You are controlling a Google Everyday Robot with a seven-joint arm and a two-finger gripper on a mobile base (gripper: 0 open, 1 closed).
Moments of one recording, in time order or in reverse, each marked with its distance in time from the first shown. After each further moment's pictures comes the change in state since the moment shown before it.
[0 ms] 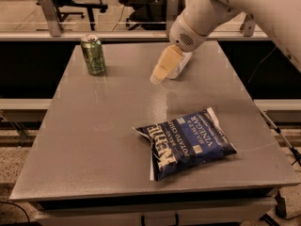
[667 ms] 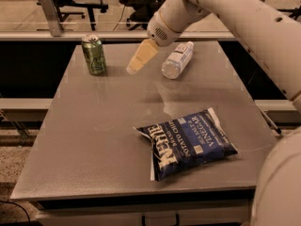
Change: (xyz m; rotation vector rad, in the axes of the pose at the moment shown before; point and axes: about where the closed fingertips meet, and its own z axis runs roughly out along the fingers) arm -0.057 -0.021 0.044 -0.016 -0.097 0.037
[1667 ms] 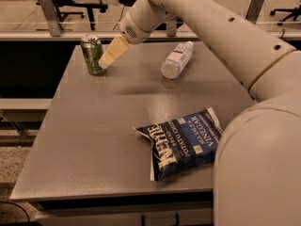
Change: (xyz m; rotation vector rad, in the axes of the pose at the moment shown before) arm -0.065 -0.001 0.059 0.000 -0.060 0.061
